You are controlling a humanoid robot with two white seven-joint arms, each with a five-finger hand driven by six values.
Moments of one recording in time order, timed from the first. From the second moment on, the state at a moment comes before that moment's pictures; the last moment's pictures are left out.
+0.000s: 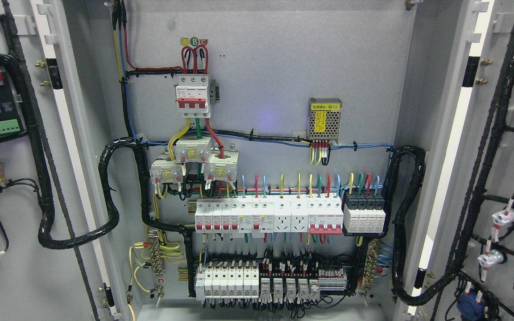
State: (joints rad) left arm 0.01 0.59 0.42 -1.36 0.68 -0.77 -0.15; right arm 0.52 -0.33 -0.47 -1.92 -0.83 -0.66 0.35
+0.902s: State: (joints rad) left arm 0.11 0.59 0.31 -1.55 0.69 -0.77 -0.15; right arm 0.53 -0.38 -0.25 -2.00 -0.84 -0.73 0.36
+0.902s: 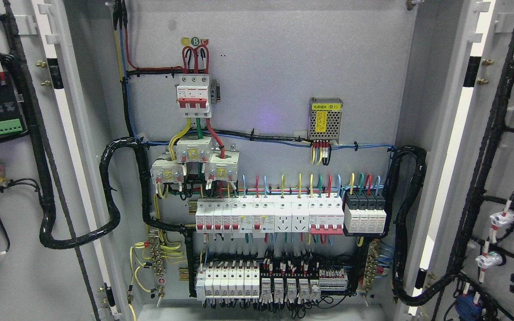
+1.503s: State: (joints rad) left arm 0.18 0.52 0.10 -1.79 0.61 -0.77 -0.15; right arm 0.57 -0.43 -0.03 -1.95 -0.82 -0.74 0.36
